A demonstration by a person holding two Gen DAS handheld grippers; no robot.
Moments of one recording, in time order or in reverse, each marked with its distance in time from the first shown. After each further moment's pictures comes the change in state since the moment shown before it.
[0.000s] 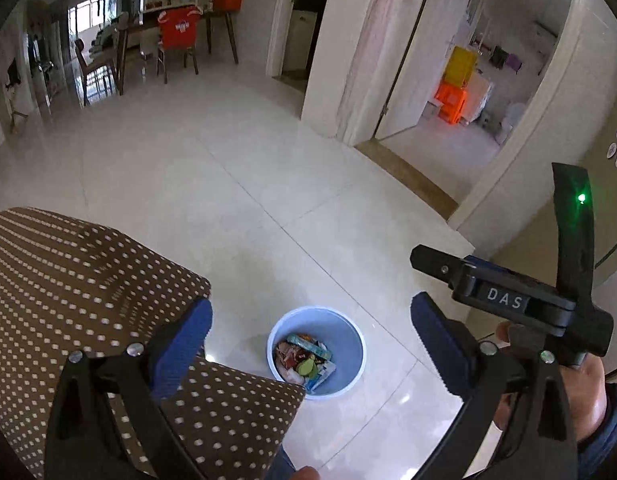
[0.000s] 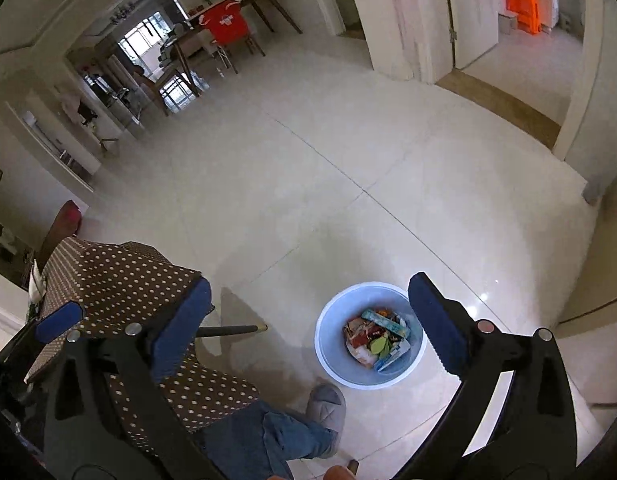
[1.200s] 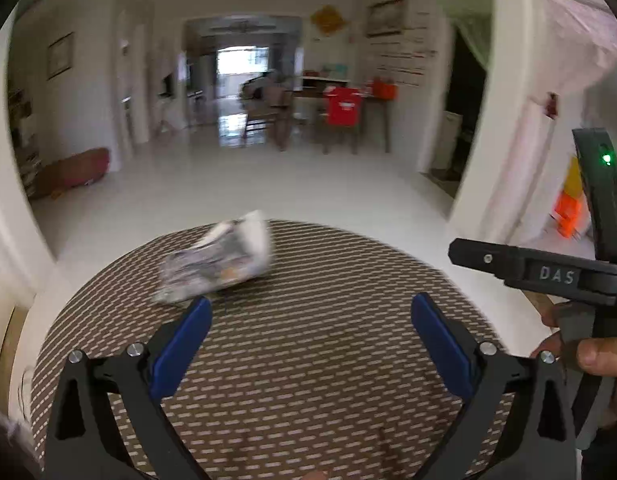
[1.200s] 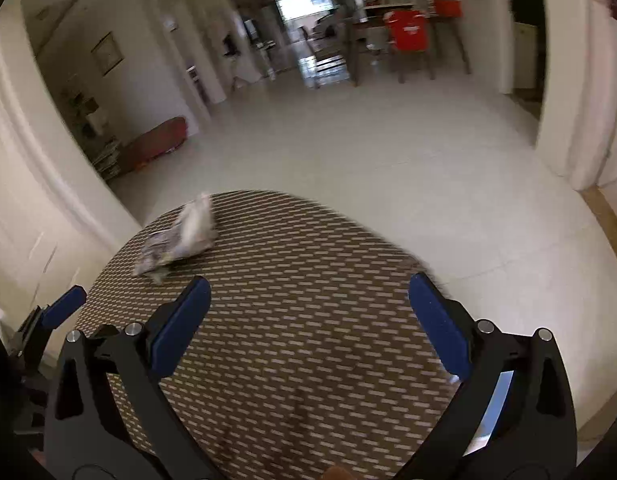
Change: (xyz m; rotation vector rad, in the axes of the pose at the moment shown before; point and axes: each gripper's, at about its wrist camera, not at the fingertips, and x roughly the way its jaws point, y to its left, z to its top) left arm -0.230 0.249 -0.090 -0.289 -0.324 0.451; right arm 0.006 0.368 -0.058 -0.496 0.021 0.338
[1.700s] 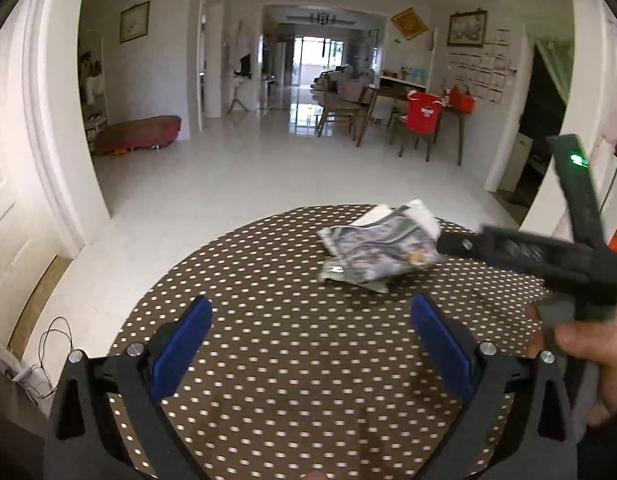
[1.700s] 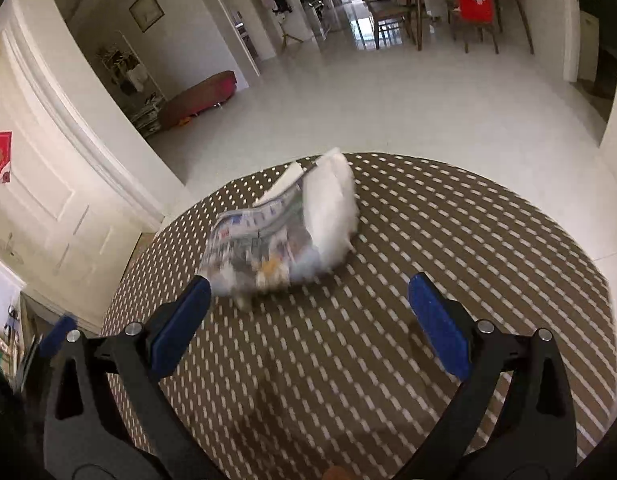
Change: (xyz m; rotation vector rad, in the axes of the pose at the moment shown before) left arm -0.006 0.136 -0.027 -0.152 0.020 0.201; right arm 0.152 0.119 0.018 -0.034 0.147 0.121
